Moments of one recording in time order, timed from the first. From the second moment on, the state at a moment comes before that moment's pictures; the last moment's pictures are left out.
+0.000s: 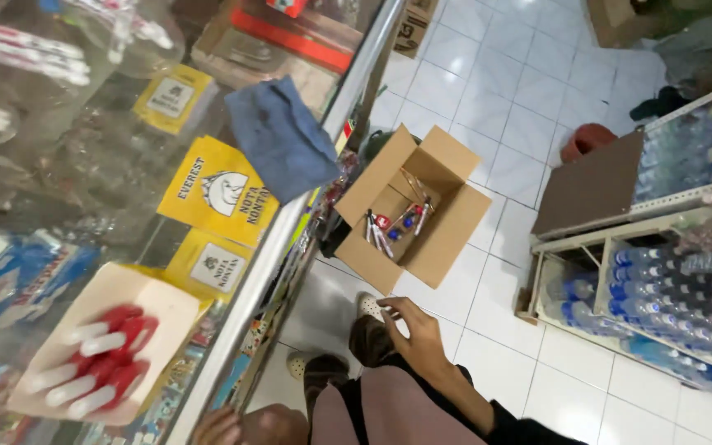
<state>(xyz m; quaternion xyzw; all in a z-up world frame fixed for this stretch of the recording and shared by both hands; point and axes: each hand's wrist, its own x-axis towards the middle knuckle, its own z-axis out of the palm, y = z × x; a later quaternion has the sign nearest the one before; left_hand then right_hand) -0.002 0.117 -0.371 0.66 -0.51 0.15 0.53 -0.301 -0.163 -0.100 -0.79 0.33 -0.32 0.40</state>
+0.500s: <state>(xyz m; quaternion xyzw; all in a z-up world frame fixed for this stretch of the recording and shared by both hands) -0.200 -0.216 -0.339 0.68 -0.13 -0.42 0.59 -0.424 -0.345 -0.320 -0.66 0.56 -0.15 0.47</state>
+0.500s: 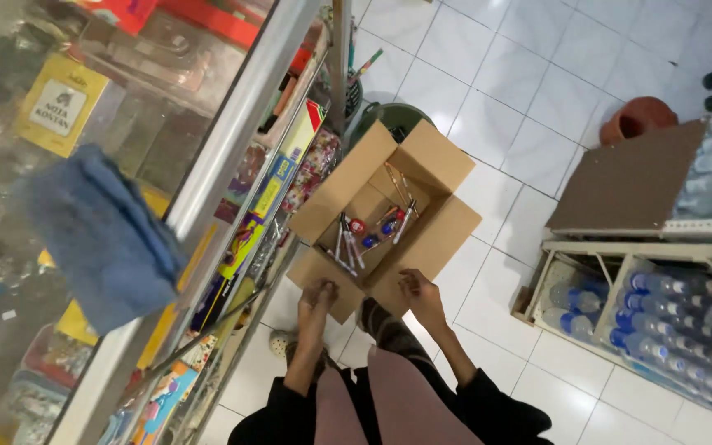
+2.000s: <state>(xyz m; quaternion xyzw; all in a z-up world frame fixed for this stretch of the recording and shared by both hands) -0.248 -0.179 -0.137 0.58 -0.04 -0.19 0.79 -0.204 -0.421 -0.021 -0.81 -0.08 -0.22 0.54</state>
